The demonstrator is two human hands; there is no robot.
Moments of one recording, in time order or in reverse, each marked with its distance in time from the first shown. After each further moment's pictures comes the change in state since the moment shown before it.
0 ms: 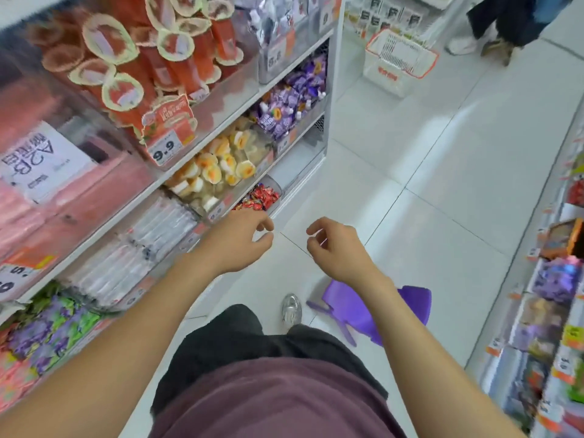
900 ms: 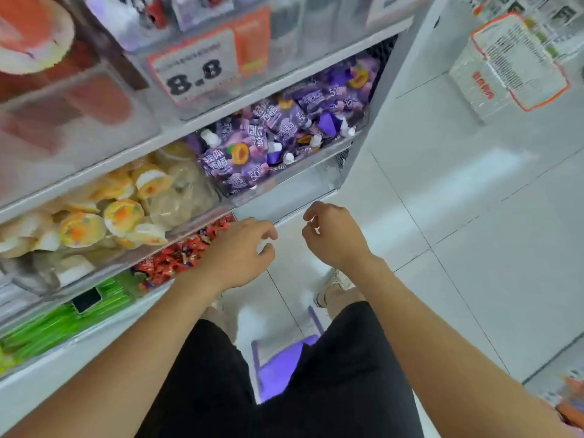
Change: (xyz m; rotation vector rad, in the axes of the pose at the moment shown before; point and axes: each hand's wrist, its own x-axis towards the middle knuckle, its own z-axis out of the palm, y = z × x) left_hand 0.391 -0.046 0.104 -0.236 0.058 -0.326; right_hand 0.478 0.147 -0.049 -0.324 -0.295 -0.229
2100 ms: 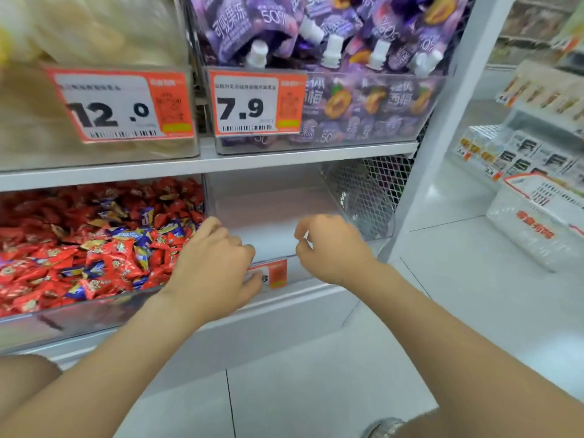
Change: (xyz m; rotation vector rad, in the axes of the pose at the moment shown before) left_hand 0.138 -0.164 0.202 0.853 0.682 -0.002; right_hand 0.170 0.118 0.177 -0.404 0.304 -0.494
